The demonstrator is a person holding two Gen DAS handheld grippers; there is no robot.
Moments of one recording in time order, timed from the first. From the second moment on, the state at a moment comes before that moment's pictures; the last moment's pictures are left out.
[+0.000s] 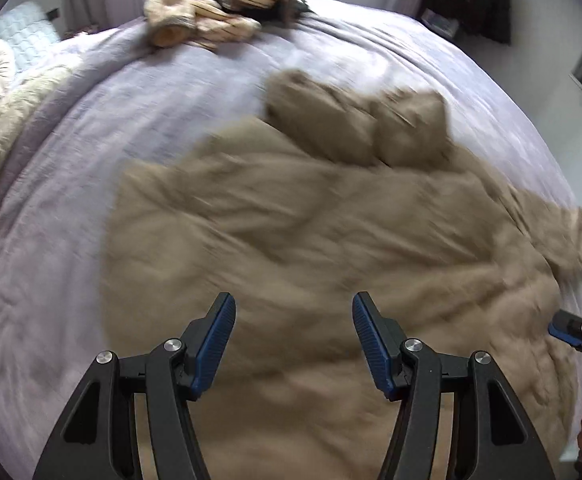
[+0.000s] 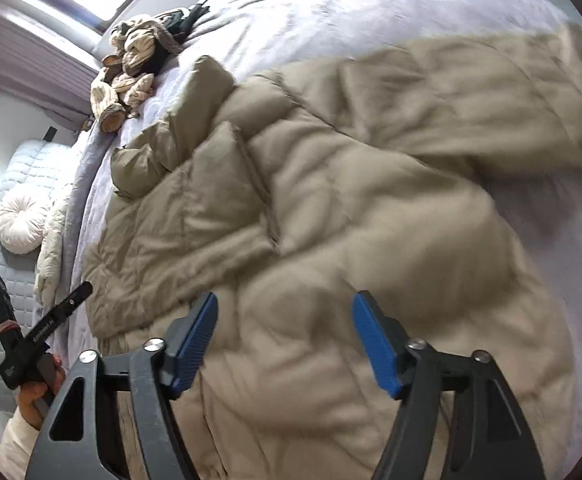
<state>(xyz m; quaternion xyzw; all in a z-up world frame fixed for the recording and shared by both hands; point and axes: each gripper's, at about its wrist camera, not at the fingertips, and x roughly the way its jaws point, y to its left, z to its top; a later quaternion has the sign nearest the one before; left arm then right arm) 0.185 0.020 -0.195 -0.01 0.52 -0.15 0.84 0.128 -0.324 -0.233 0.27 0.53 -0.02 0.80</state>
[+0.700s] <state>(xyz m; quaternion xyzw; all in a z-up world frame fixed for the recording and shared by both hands) 0.132 -0.145 -0.202 0.07 0.56 -0.17 0.81 0.042 -0.492 -0.224 0.40 0.42 -0.07 0.81</state>
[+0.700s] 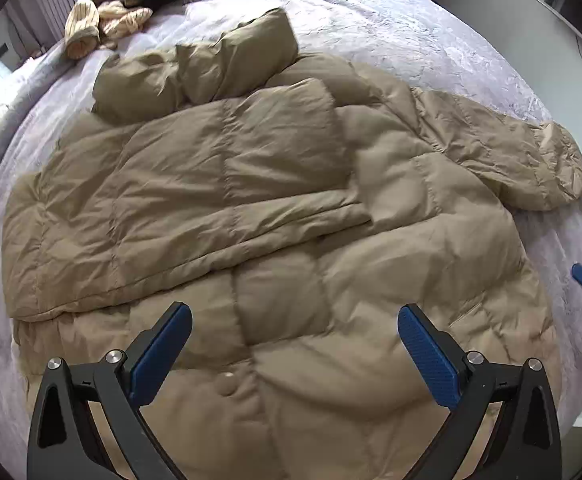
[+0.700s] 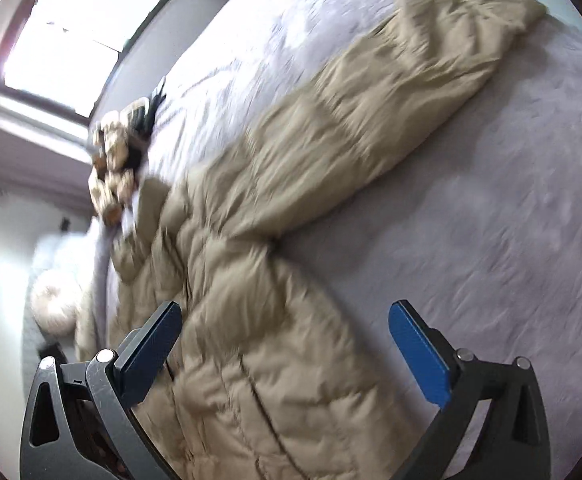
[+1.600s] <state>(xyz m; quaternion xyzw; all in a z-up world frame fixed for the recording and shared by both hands) 0.145 -0.189 -0.192 0.05 0.55 -0.16 0.82 0.110 -0.690 -0.295 0.73 0.21 -0.04 0.65</state>
